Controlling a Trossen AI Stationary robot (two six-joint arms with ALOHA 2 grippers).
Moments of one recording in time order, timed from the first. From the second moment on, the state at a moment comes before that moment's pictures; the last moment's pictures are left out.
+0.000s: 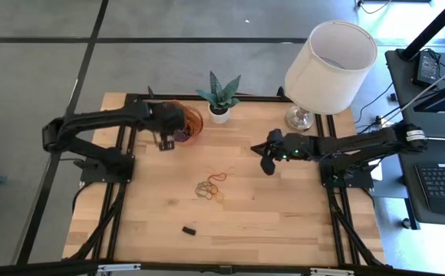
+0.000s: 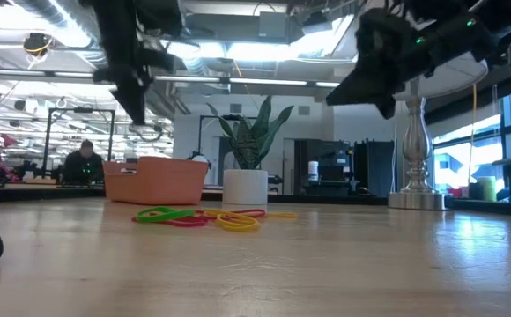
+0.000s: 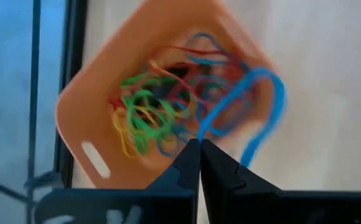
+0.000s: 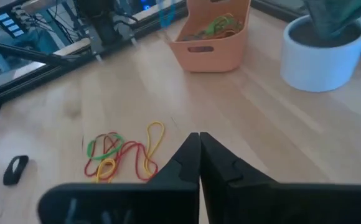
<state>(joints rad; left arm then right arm) 0.39 1.26 1.01 -0.98 -0.27 0.26 -0.01 1.16 0.55 0.19 0.22 0.42</state>
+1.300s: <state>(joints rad) 0.44 1.18 0.96 -0.84 -0.08 -0.06 0.00 1.71 0.89 -0.05 0.01 0.06</state>
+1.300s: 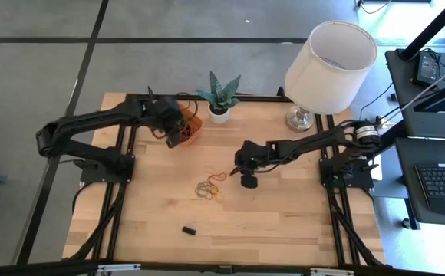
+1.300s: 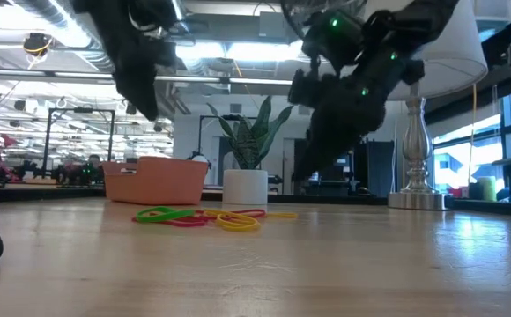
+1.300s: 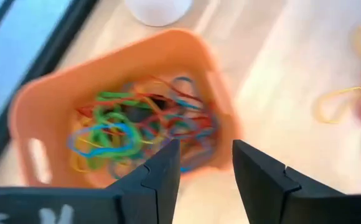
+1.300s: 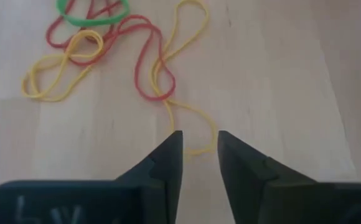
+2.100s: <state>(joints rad) -0.28 1.13 0.75 -0.75 -0.24 -0.96 -0.02 1.90 0.90 0.06 0.03 0.00</state>
